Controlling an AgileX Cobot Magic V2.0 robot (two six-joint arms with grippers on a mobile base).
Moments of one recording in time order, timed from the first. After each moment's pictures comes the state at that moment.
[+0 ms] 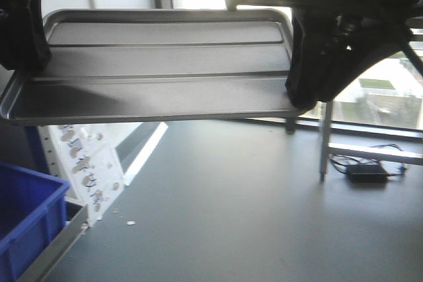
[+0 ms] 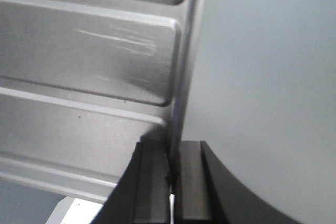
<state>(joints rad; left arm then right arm) -0.73 1.35 -1.09 0.36 0.93 -0.80 0.75 1.36 -1.03 -0.25 0.83 0.78</state>
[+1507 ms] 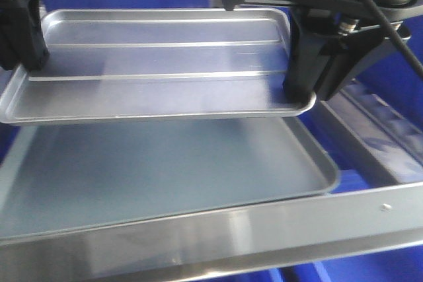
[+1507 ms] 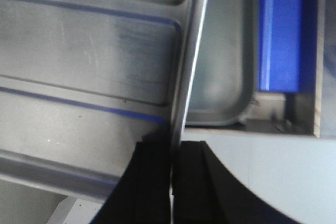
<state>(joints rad) -0.73 1.35 -1.09 0.36 0.94 -0.80 0.75 1.36 -1.03 -0.25 0.82 0.78</state>
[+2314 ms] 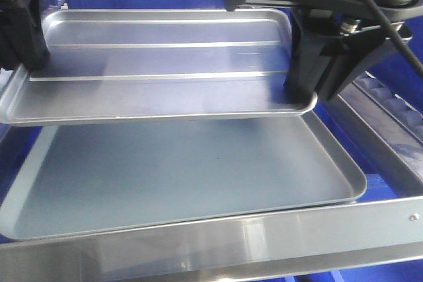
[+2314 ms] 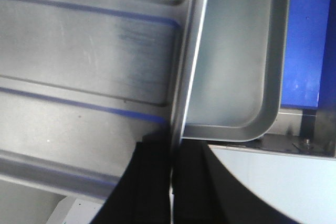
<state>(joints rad) -0.73 1.35 -1.09 0.36 0.94 -0.80 0.75 1.36 -1.03 -0.25 0.83 0.78</state>
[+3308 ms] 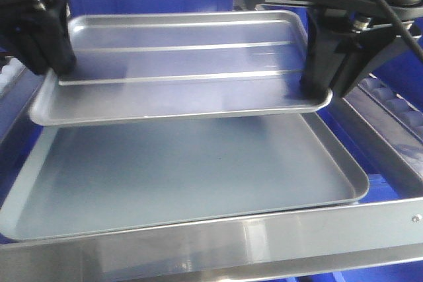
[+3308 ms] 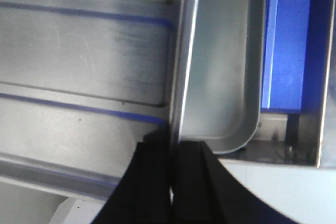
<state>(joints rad) -0.71 1.42 -1.10 0.35 0.85 -0.81 0.64 1.38 -1.05 -0.19 0.83 0.69</state>
